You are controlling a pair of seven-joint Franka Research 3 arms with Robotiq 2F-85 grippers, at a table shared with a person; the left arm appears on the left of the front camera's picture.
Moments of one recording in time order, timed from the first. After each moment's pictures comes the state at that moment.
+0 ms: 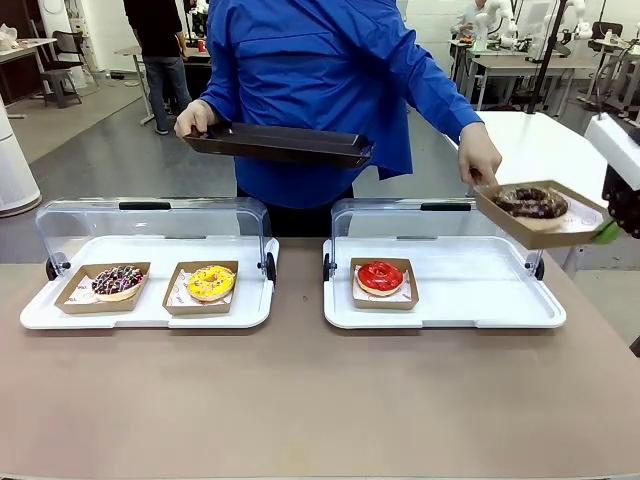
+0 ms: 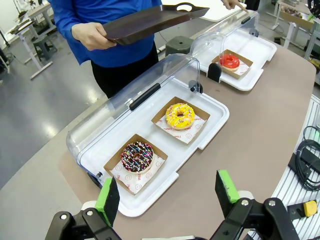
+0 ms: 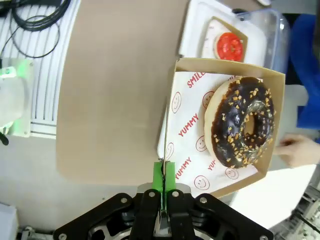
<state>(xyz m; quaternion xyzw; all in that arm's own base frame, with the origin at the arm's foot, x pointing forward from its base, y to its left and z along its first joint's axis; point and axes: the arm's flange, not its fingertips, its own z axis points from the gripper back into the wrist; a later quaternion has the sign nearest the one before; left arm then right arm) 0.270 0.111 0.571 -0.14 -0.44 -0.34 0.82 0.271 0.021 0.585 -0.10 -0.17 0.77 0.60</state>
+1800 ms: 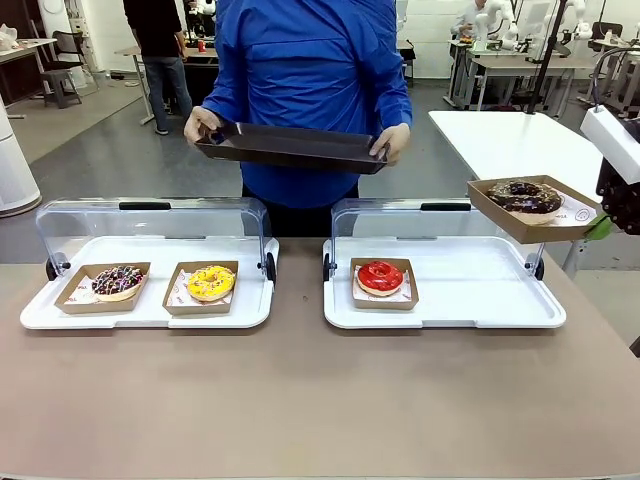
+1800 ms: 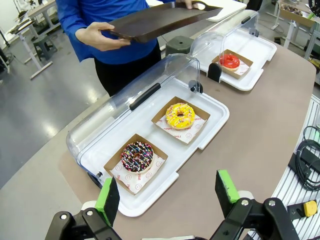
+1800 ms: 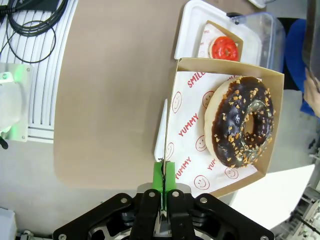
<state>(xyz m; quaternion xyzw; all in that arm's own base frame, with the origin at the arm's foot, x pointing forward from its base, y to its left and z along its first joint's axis) 0.270 0.111 0.571 -0.14 -0.44 -0.34 0.82 0.271 0.023 0.586 -0.10 -0.18 0.77 0.60</state>
